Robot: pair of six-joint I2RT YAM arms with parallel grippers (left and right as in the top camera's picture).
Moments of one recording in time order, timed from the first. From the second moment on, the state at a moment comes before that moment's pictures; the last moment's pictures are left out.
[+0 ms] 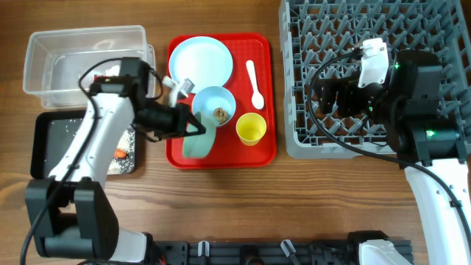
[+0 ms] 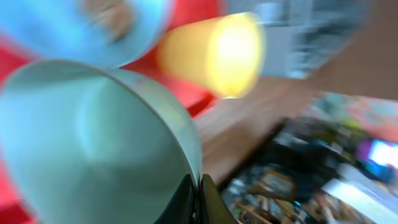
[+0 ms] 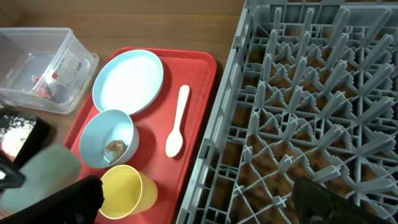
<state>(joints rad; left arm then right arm) -0.07 1.65 1.20 -1.11 0.75 0.04 0.06 1.19 1.18 -0.70 -0.35 0.00</state>
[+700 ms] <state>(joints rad) -0.41 1.65 1.20 -1.07 0.28 -0.14 0.06 1.19 1.18 -0.73 -0.35 0.00</state>
